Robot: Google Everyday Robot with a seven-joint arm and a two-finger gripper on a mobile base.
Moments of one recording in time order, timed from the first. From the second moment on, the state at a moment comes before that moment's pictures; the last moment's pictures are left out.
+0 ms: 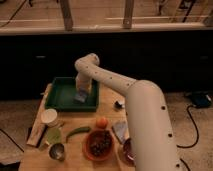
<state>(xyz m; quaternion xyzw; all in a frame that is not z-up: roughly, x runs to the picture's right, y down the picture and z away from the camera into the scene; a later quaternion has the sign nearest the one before) -0.145 0.005 0.919 -0.13 -0.27 -0.55 0.78</state>
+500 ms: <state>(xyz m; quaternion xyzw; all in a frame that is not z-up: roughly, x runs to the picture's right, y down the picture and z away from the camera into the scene) -0.145 0.002 0.916 -0.13 -0.28 -0.55 0.77</state>
